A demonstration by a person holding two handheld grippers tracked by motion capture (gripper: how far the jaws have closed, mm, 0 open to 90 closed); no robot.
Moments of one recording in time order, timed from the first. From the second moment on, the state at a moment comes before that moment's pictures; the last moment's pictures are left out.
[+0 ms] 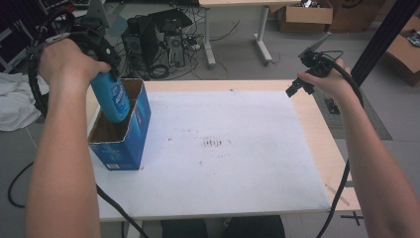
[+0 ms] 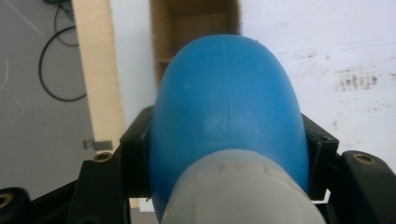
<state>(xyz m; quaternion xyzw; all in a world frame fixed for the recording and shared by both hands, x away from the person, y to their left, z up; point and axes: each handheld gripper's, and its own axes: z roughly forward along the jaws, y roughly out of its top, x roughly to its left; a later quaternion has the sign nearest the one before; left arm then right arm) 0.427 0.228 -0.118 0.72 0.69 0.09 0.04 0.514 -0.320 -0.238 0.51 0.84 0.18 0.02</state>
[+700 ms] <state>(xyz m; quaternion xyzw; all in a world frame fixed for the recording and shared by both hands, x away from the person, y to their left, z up) 0.426 0.251 -0.172 0.70 0.71 0.05 0.04 0.513 -0.321 -0.237 0.51 0.84 0.18 0.03</state>
